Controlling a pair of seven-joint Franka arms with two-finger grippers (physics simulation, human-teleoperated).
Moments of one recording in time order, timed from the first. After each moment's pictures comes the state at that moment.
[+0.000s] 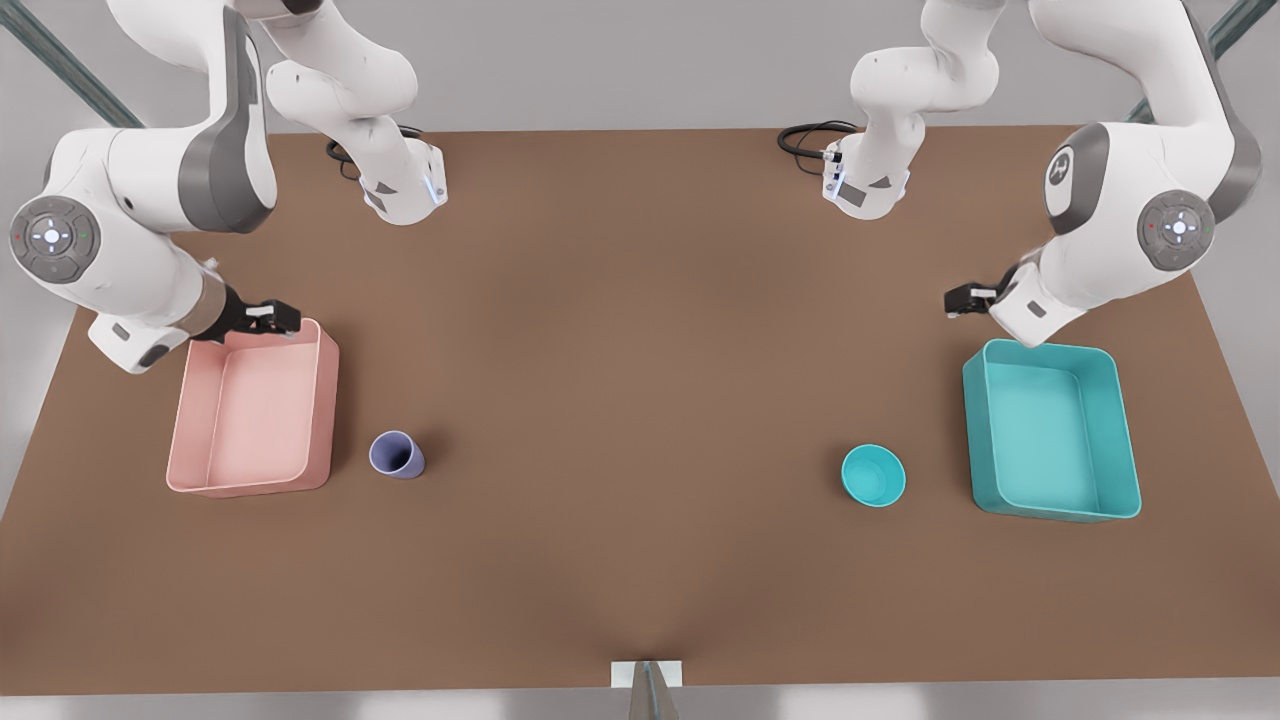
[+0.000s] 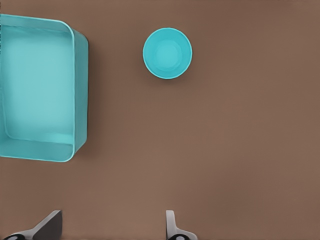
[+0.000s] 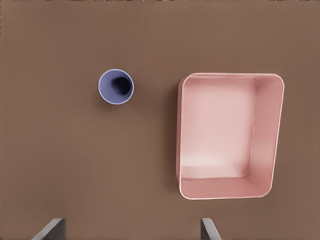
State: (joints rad) left arm 0.01 0.03 -0.08 -1.69 0.00 1.47 -0.06; right arm 0.13 0.11 -0.07 -1.49 -0.06 1.42 -0.03
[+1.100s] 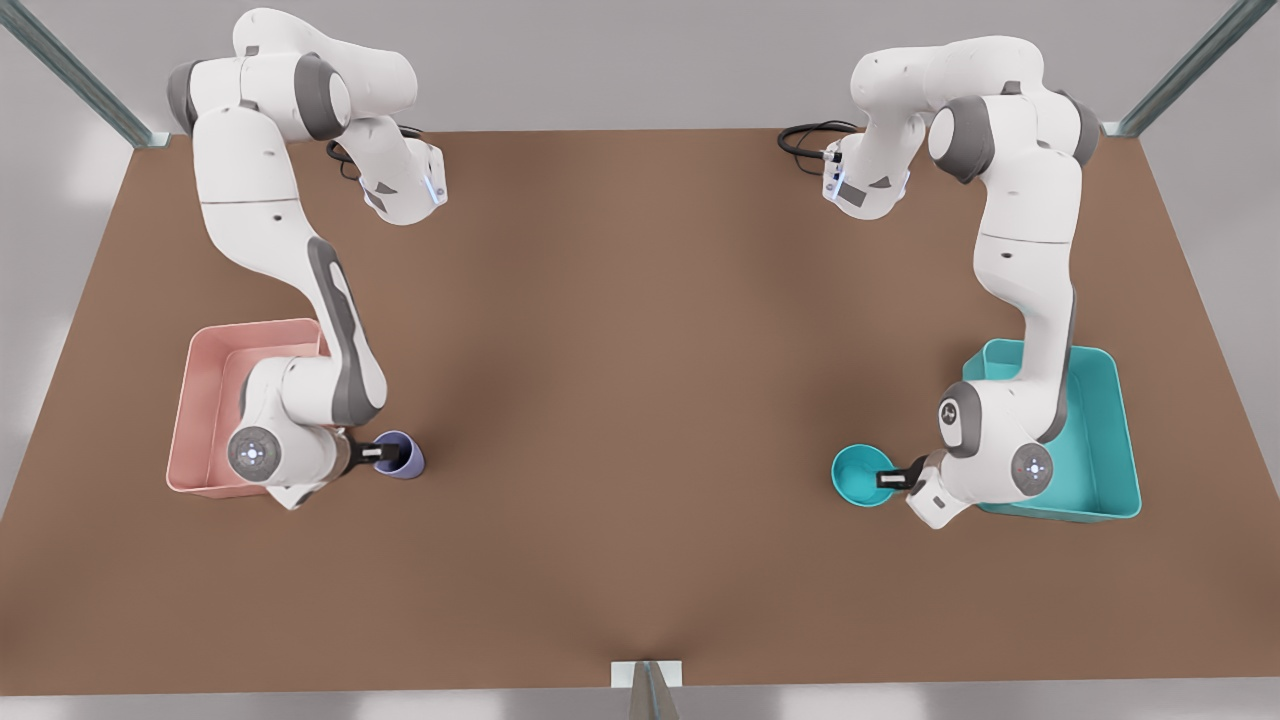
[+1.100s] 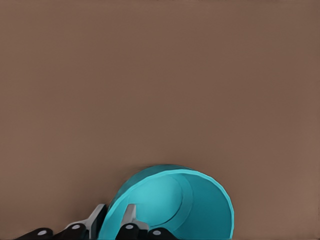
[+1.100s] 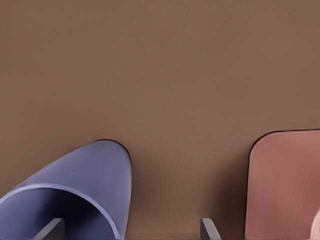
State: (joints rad) left arm 0.03 0.77 -0.09 -1.52 -0.21 2.14 0.08; right arm 0.12 0.60 -0.08 -1.67 0.08 2.03 -0.03
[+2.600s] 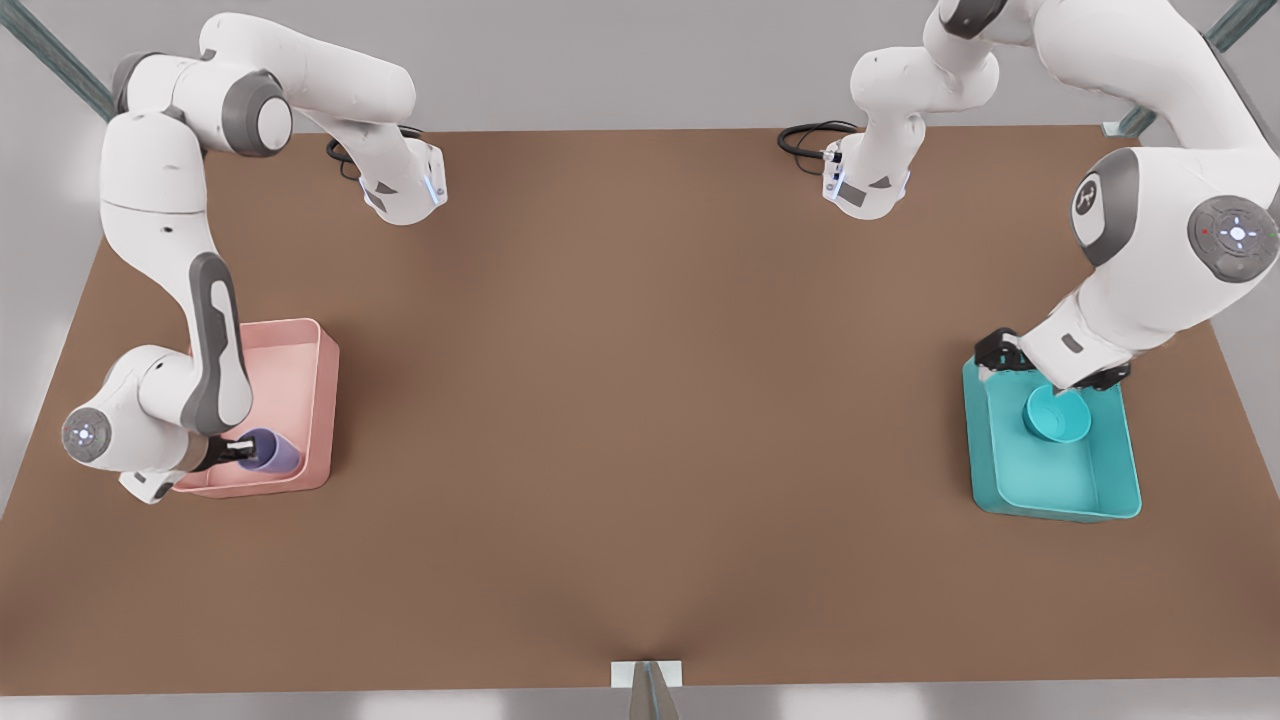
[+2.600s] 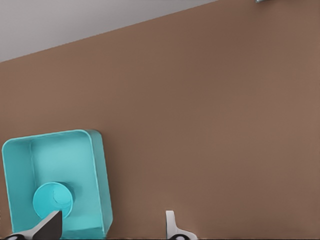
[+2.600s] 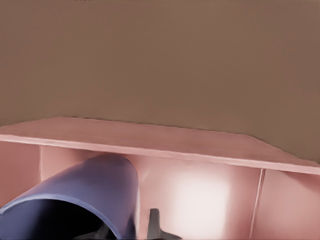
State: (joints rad) left arm 0.00 0.24 -0.10 -1.29 0.06 1.51 0.15; right arm -0.20 0.63 -0.10 -1.66 0.03 2.14 -0.49
